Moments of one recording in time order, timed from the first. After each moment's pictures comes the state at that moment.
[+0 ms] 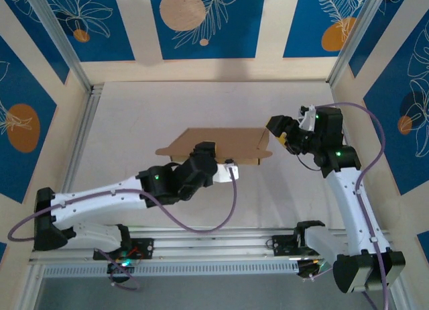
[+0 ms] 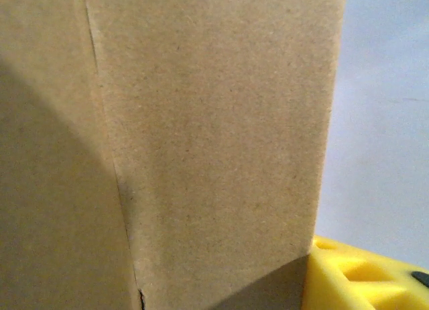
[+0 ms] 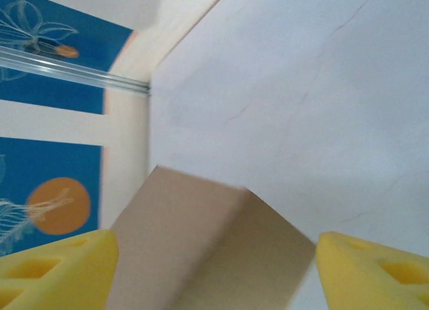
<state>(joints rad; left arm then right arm) -1.25 1.29 1.20 -0.57 -0.62 0.74 0.07 0.98 1.03 -0.66 -0.56 0.77</state>
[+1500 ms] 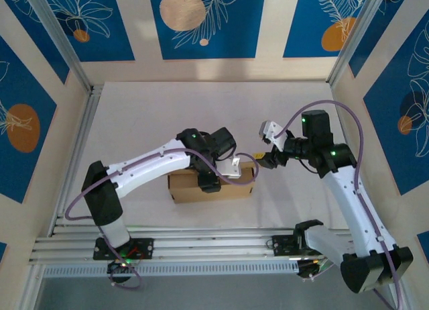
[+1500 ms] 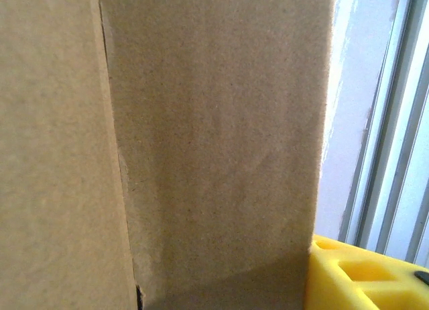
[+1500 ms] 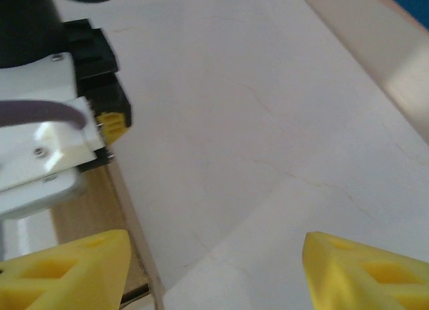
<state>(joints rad) -1.00 1.72 1.57 -1.20 0.06 0.50 0.20 1.01 1.09 -0.86 -0.70 -0.77</state>
